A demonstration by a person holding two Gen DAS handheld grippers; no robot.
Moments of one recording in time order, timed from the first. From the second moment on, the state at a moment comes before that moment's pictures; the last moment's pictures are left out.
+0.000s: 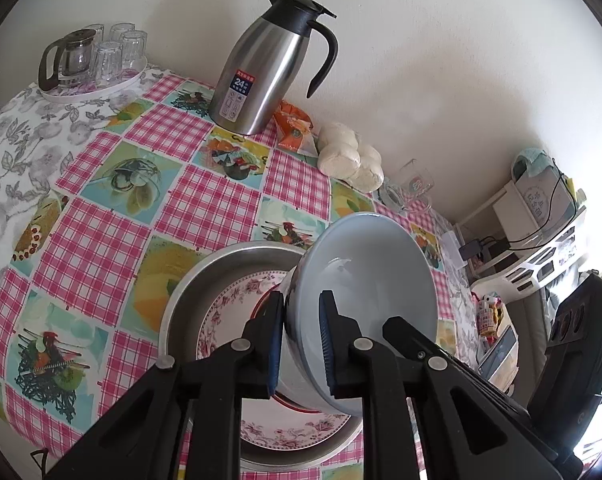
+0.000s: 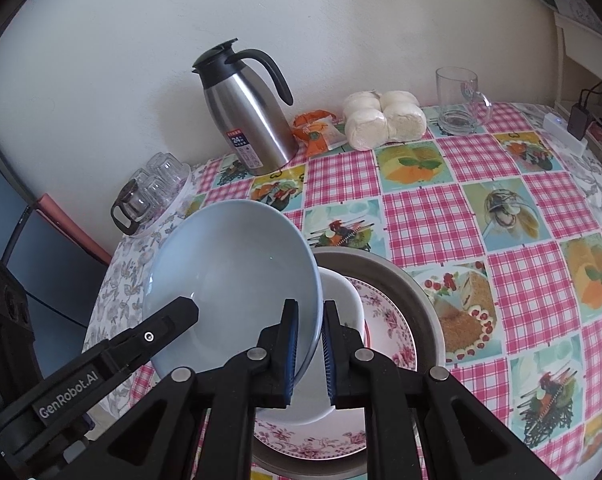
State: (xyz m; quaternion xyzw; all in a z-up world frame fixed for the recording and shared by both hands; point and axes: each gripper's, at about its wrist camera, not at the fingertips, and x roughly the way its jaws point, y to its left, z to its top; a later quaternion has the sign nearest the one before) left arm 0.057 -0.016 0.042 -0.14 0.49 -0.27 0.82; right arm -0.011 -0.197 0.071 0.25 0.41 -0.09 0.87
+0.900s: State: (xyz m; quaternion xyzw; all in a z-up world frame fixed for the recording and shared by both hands) left arm 0.058 -0.023 0.034 -0.12 0.51 -0.26 0.81; right arm -0.010 -0.195 0.059 0.24 0.45 -0.08 0.86
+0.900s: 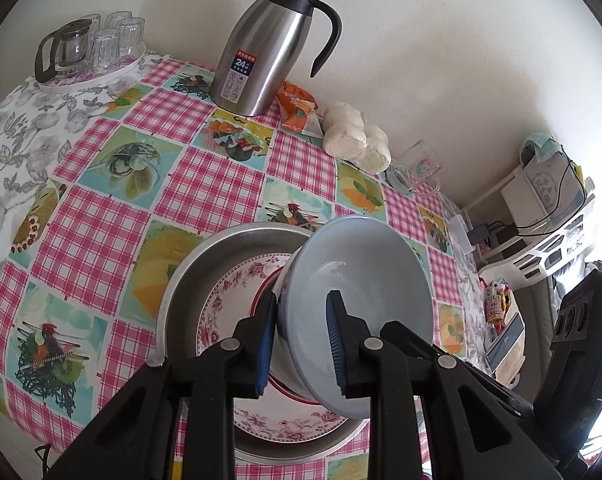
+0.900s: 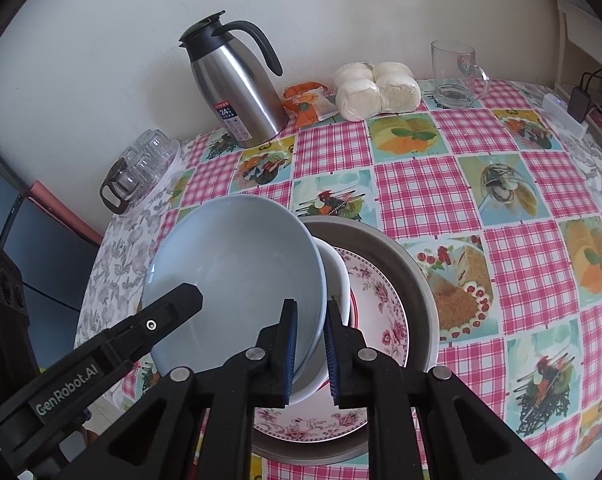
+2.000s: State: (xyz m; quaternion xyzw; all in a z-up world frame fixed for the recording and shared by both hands) left arm 0.058 -0.020 0.043 -0.14 0.50 -0.26 0.81; right arm -0.016 -0.200 0.070 0.22 0.44 -0.10 0.86
